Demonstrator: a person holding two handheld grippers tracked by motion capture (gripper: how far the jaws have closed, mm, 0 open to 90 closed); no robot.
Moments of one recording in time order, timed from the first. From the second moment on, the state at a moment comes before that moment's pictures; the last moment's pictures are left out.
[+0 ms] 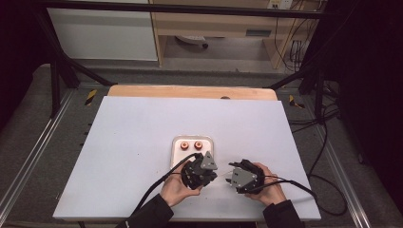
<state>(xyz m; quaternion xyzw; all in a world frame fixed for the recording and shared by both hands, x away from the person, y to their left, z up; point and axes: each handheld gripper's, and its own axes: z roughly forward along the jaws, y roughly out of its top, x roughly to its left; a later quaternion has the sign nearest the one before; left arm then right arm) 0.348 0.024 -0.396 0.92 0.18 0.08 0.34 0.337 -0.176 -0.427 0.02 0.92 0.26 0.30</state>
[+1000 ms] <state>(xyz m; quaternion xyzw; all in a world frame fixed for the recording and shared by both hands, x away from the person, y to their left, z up) 0.353 0.010 -0.398 0.93 0.17 0.06 0.32 0.334 -0.174 -0.435 -0.11 0.93 0.20 0.31</state>
